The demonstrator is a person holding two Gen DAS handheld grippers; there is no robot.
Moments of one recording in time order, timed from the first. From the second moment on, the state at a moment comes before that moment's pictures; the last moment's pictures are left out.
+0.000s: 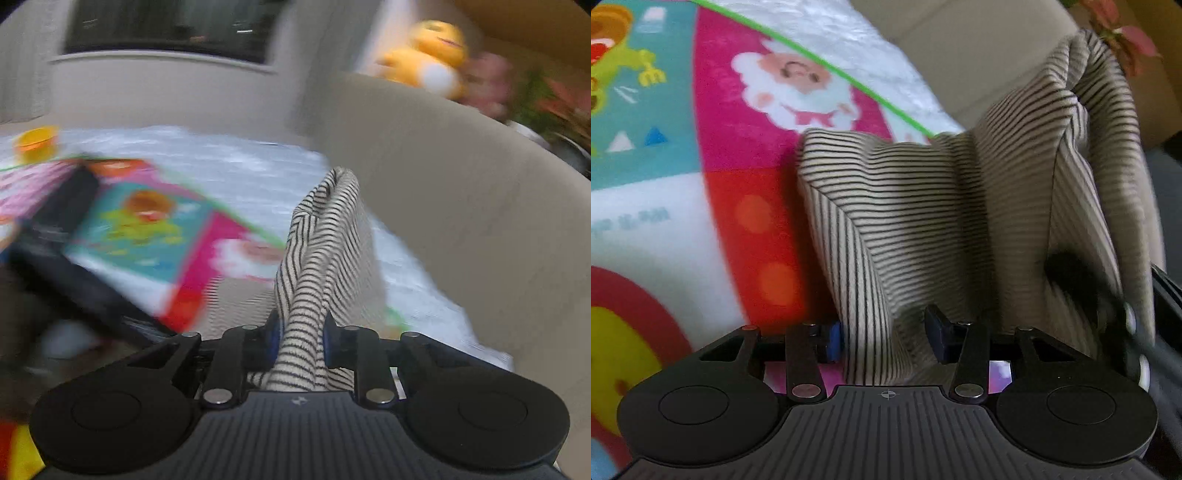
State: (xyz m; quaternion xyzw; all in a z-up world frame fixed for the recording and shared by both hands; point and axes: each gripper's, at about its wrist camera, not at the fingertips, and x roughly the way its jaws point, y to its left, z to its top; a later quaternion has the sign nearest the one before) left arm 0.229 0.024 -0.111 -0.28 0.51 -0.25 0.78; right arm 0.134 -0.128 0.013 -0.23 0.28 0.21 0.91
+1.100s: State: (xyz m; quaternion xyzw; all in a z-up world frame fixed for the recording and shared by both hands) left arm 0.262 0.018 -0.090 -0.16 0.38 -0.27 0.87; right arm 0.119 -0.192 -0.003 0.08 0.21 0.18 0.96
